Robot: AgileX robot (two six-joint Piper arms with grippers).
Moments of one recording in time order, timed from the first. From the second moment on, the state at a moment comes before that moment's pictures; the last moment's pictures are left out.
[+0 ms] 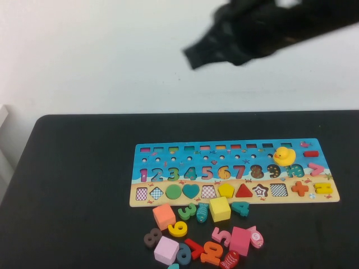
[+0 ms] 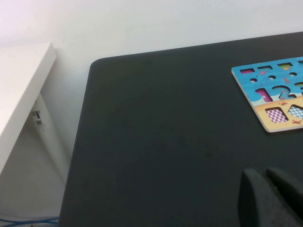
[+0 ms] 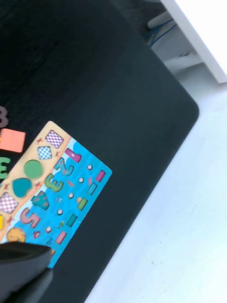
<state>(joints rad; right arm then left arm) 0.82 1.58 -1.82 -0.21 0.99 0.19 -0.05 -0.01 0.02 -0.09 0.36 0.10</state>
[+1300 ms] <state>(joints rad) 0.59 0.02 -0.25 -0.31 0.47 0.17 -0.05 -0.01 0.02 -0.09 0.36 0.10</state>
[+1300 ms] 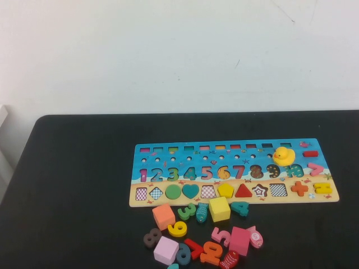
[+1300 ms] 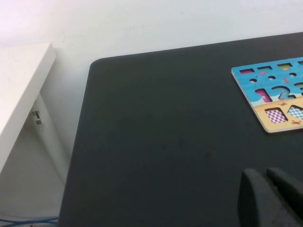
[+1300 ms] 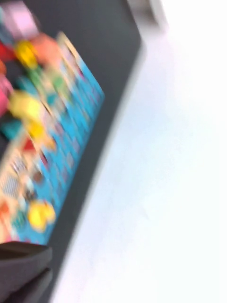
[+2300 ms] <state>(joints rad) -0.11 -0.01 0.03 -0.12 0.24 0.12 -0.05 -0.01 0.02 -0.09 0.36 0.10</state>
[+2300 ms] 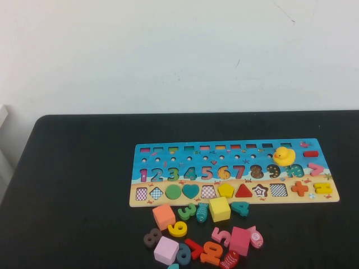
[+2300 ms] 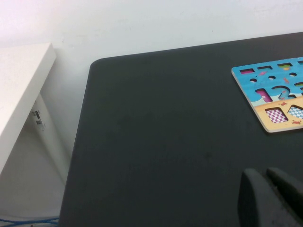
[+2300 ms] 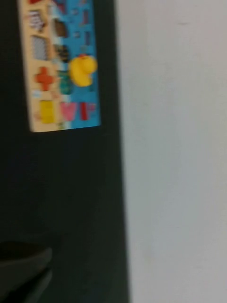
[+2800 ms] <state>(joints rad) -0.11 -0.01 0.02 -0.06 0.41 0.03 -0.05 -0.01 0.02 -0.09 0.36 0.10</state>
